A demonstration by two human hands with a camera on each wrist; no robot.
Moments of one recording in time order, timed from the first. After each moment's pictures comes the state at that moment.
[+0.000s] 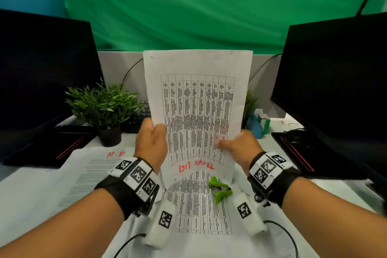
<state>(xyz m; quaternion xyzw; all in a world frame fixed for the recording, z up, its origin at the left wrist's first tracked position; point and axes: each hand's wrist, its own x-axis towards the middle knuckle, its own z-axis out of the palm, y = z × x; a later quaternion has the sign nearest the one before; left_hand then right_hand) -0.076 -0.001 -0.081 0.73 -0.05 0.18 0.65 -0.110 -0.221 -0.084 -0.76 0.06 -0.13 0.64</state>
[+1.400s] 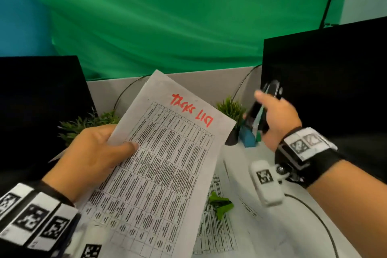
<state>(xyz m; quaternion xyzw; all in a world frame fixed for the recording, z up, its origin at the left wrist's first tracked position) -0.154 0.072 0.031 0.86 -0.15 0.07 0.49 -0.130 -0.280 -0.001 -0.56 0.11 -0.29 0.77</state>
